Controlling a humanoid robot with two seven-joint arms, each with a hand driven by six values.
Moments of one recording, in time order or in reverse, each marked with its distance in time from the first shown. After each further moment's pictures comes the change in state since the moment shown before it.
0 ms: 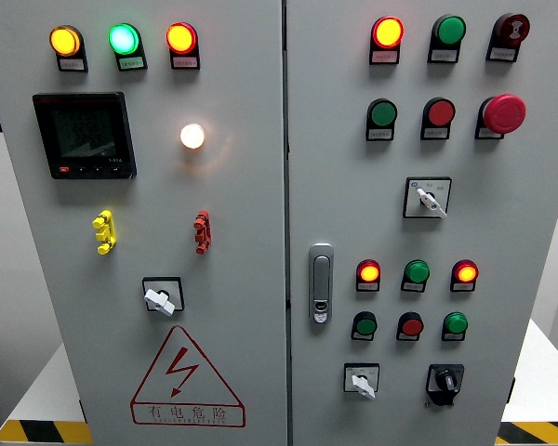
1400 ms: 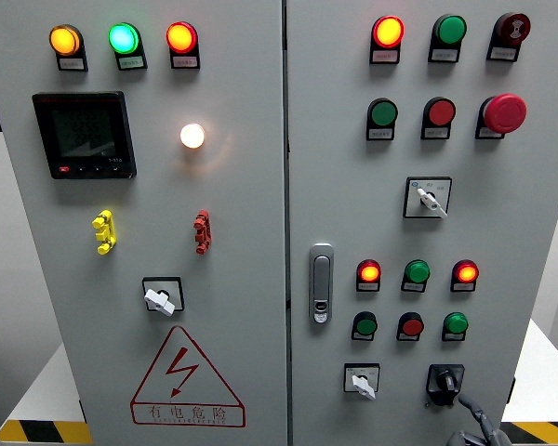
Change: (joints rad) left arm 0.001 0.000 0.000 0.000 0.000 0.000 0.000; right arm 0.251 0.009 0.065 -0.016 0.009 -0.026 -0.079
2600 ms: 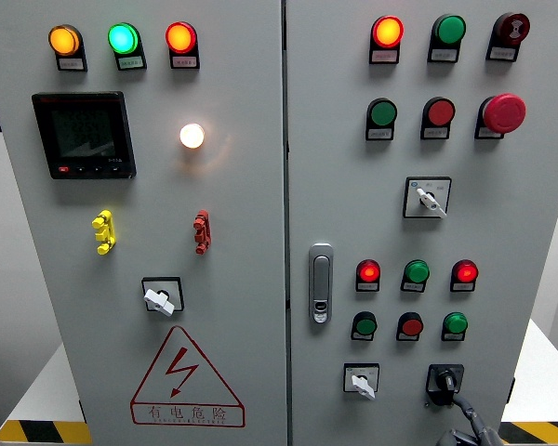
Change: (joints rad) left arm -0.001 -0.001 0.000 0.000 0.000 0.000 0.000; right arm 0.012 0.001 -0.025 0.001 0.012 0.000 -0.023
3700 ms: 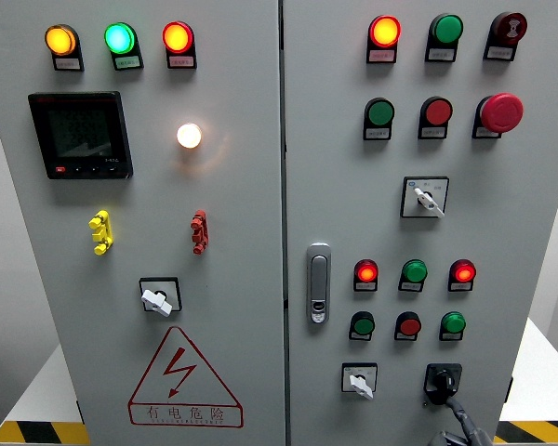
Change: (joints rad) left arm 0.000 0.001 0.000 0.000 0.000 0.000 0.000; right arm 0.002 0.000 -0.035 0.012 0.028 0.001 -0.015
